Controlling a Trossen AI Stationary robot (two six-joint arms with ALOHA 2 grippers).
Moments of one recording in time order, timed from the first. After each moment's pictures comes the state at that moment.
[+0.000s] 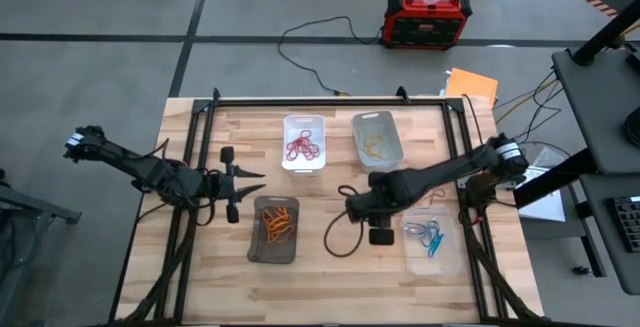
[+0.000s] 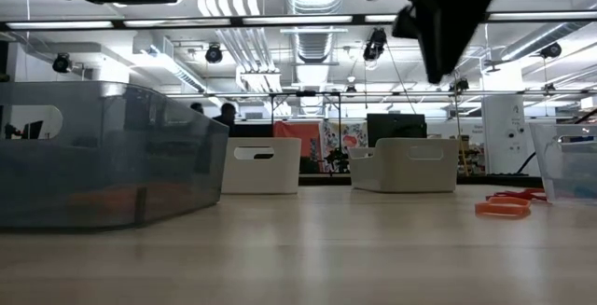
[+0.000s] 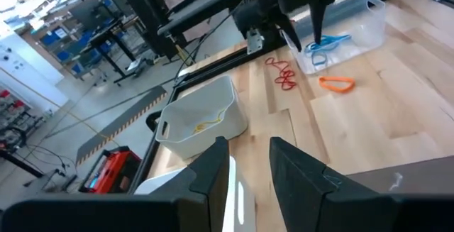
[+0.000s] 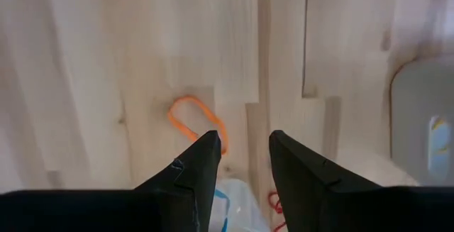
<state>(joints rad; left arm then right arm) -0.40 0.68 0.54 -0.13 -0.59 0.32 0.25 1.76 1.52 -1.21 0.04 0.30</state>
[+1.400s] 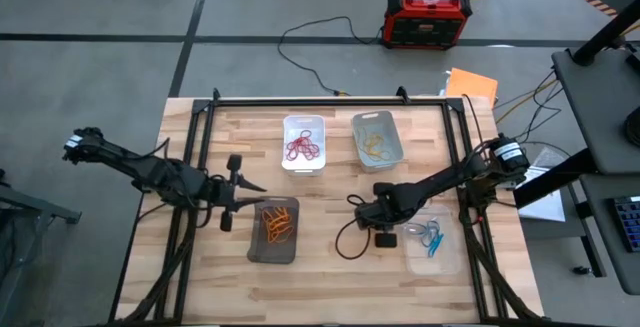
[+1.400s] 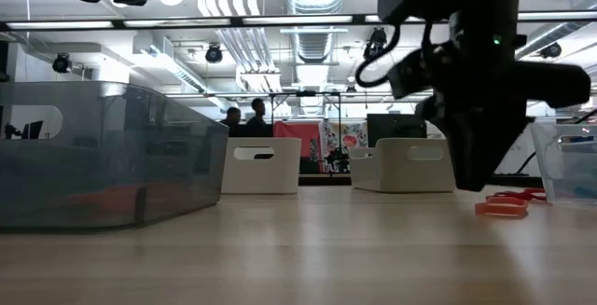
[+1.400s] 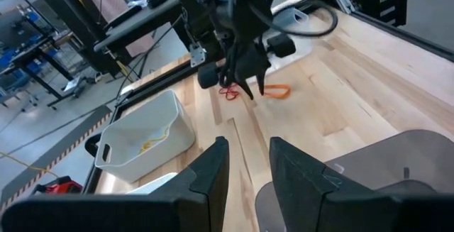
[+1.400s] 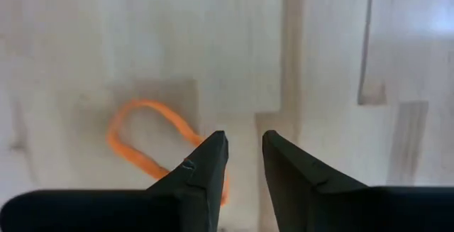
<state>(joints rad) -0.37 0.68 0.53 -0.16 -0.33 0.34 0.27 1.76 1.05 -0.75 0.07 0.29</state>
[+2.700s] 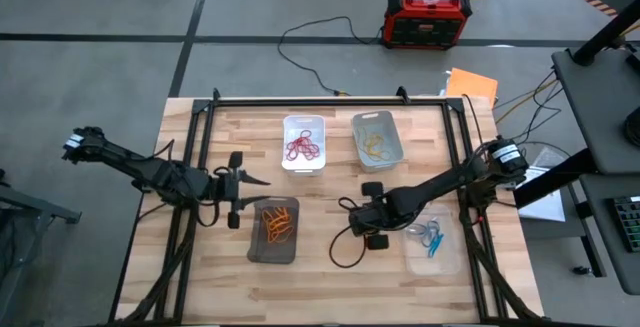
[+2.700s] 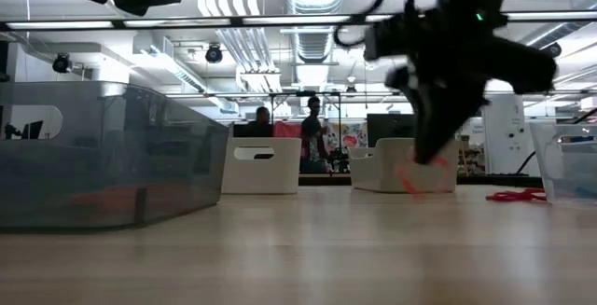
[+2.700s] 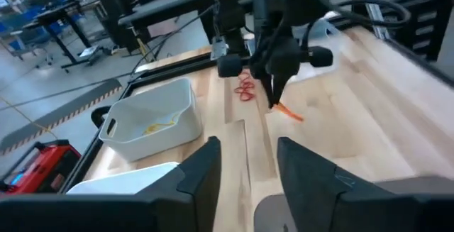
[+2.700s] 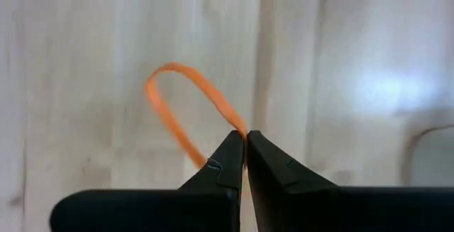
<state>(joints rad) -0.37 0.74 0.53 -0.09 -0.43 0.16 0.30 1.77 1.15 -0.72 0.23 0.19</state>
